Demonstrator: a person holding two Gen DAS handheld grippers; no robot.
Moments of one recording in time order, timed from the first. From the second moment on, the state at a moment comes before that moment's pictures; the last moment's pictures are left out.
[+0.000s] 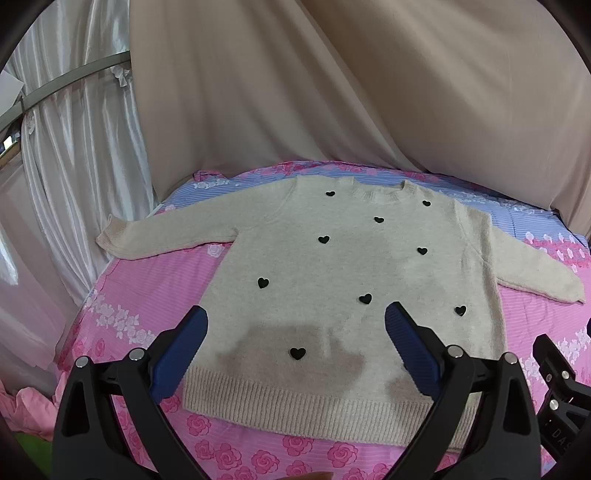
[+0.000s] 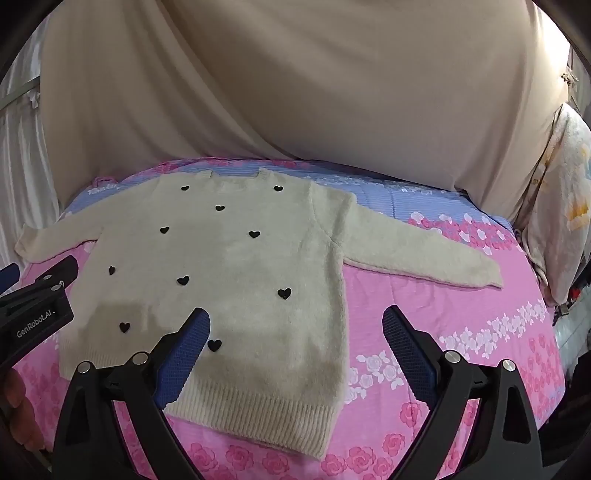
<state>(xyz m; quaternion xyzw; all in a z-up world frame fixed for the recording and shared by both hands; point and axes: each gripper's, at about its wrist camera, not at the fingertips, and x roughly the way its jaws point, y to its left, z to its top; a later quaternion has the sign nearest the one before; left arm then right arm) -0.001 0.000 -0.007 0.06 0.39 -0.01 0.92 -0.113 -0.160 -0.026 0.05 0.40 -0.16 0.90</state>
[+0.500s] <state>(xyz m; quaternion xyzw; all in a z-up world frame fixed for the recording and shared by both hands) 0.000 0.002 -0.010 0.06 0.39 0.00 0.92 -0.106 -0.156 -0.027 0.05 0.41 -0.15 0.90</state>
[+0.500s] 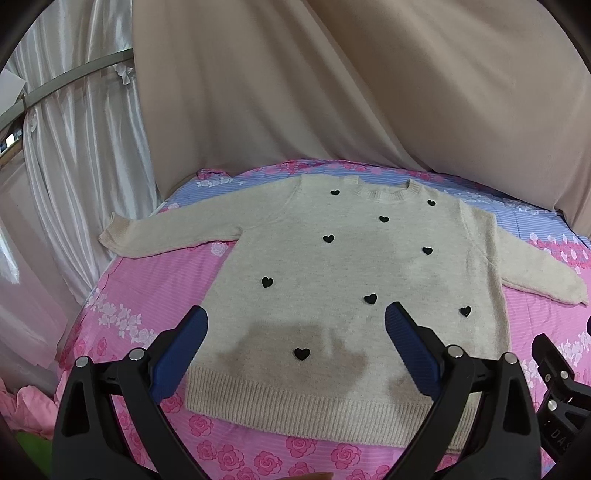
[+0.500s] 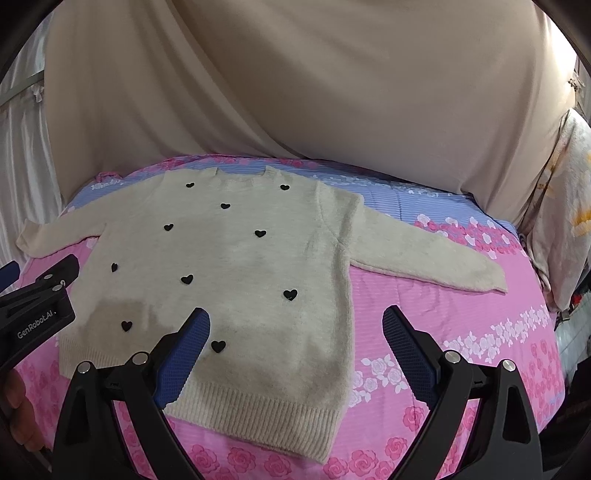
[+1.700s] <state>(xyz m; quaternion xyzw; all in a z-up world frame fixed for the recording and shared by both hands) -0.006 -0.003 -0.010 0.06 0.39 0.00 0.92 -0.105 -0.150 -0.027 0.05 0.41 -0.16 0.90</state>
